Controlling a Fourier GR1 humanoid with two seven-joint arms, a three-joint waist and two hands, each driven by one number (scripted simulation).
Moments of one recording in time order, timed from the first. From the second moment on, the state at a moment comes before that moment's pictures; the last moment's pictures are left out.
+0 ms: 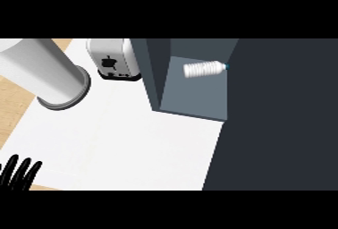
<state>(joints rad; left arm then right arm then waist) 0.43 0.91 -0.43 -1.74 0.89 -0.20 -0.92 0.42 -0.54 0.63 -2.49 0.01 0.41 -0.09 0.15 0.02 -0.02</state>
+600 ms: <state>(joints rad) 0.43 0.95 -0.40 -1.74 0.90 -0.23 -0.91 0.39 -0.51 0.63 -2.48 -0.02 0.45 -0.04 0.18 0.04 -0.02</state>
